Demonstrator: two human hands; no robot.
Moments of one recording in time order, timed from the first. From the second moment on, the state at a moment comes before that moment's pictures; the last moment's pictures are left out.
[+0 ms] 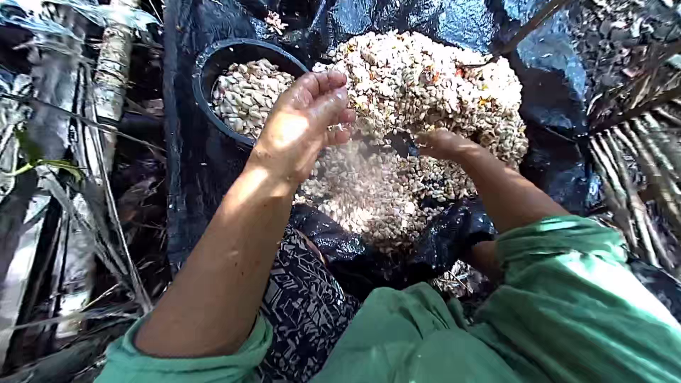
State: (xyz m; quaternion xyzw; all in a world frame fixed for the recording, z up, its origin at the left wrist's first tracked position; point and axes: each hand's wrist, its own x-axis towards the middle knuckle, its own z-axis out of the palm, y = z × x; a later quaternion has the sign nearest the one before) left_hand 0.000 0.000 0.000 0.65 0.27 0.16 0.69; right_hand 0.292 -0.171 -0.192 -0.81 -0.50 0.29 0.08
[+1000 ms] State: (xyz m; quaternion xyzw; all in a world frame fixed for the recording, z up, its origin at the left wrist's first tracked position) left_hand -0.027 0.073 -0.088 0.86 0.25 -0.06 0.44; right_hand 0.202 -0.107 -0.400 -0.86 -0.18 0.44 0.17
